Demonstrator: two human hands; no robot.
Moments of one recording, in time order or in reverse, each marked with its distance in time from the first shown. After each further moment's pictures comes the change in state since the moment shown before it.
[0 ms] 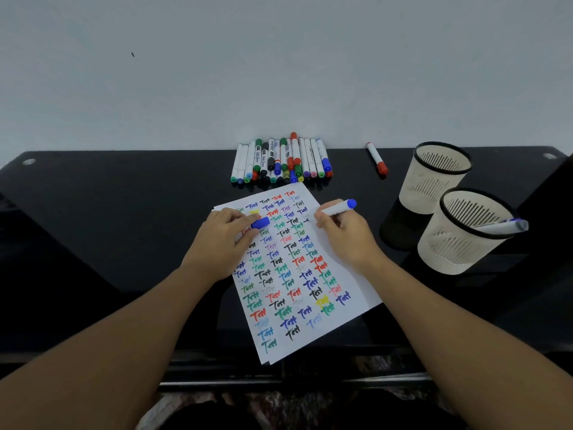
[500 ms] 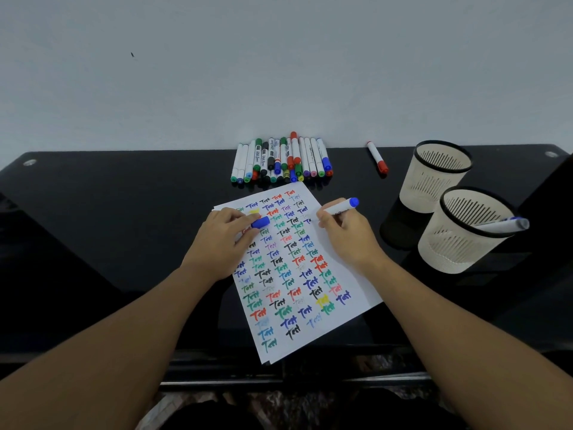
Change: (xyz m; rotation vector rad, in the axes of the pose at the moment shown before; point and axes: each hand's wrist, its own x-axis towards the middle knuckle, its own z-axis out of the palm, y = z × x) left_hand 0.000 0.001 -0.001 -0.005 0.002 0.002; right_hand 0.000 0.001 0.000 0.003 0.015 0.033
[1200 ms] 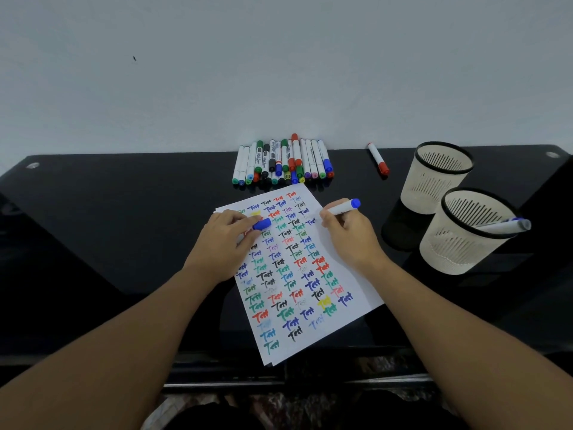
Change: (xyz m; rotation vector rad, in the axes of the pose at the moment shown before) left_hand 0.000 0.003 -0.002 0.000 -0.006 -0.017; right_hand -0.002 -0.002 -0.001 -0.003 0.027 -0.009
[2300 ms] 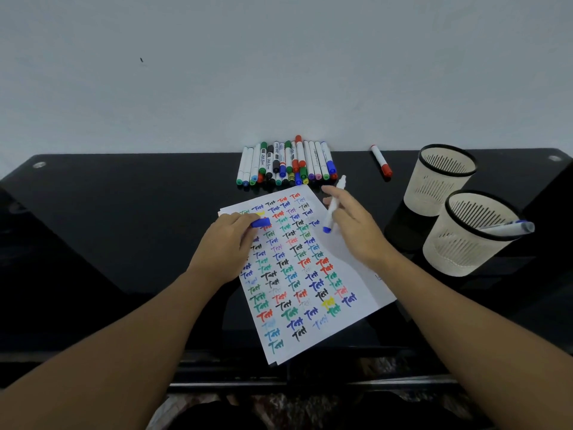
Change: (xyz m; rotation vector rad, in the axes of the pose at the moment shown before) left_hand -0.006 0.008 -0.007 -0.024 0.021 -0.021; right_hand -0.003 -0.017 -0.012 0.085 -0.127 -0.163
